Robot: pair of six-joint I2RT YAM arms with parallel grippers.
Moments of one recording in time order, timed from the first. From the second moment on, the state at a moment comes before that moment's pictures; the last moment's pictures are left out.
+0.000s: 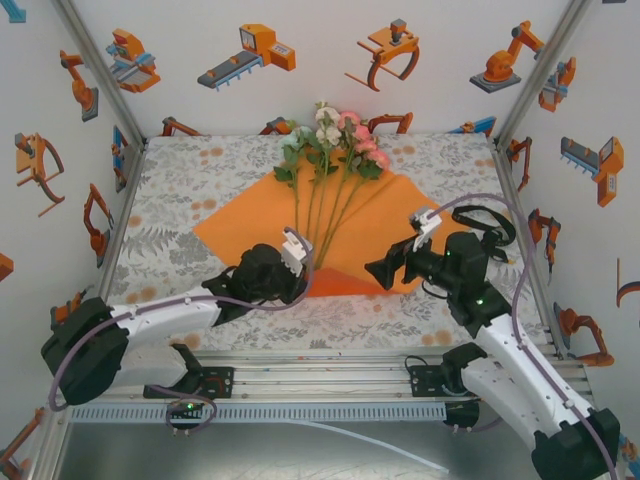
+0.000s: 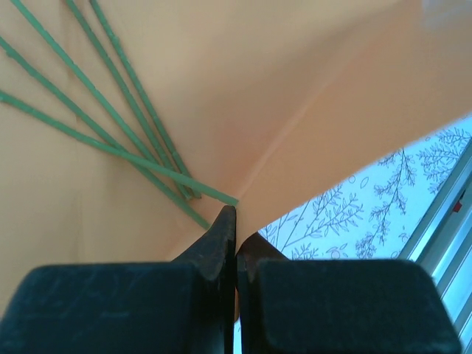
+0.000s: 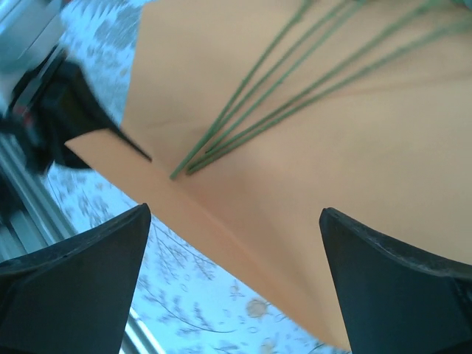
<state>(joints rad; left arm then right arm) -0.91 1.26 0.53 0.19 0.12 -0.10 0.39 0.74 0.51 -0.08 -0.51 0.05</state>
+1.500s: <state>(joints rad) -0.81 1.08 0.42 0.03 0.18 -0.33 0.47 1.05 0.53 0.01 -0.53 0.06</state>
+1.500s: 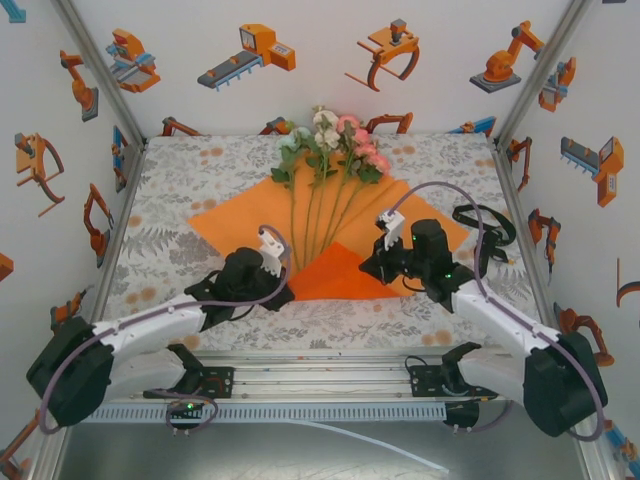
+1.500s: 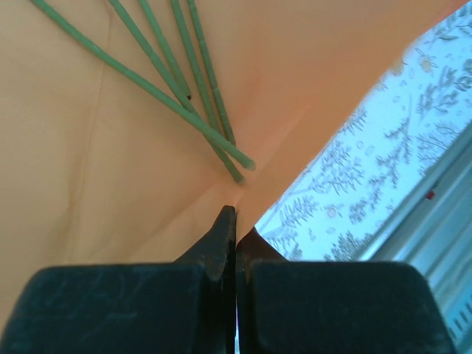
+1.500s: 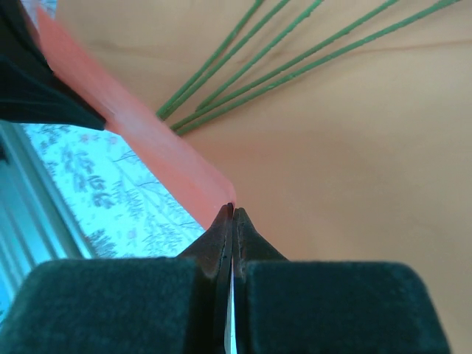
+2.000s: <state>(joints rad) -0.92 0.93 0.38 -0.03 0.04 -0.43 0.51 0.96 0.50 -0.02 -0.42 0.10</state>
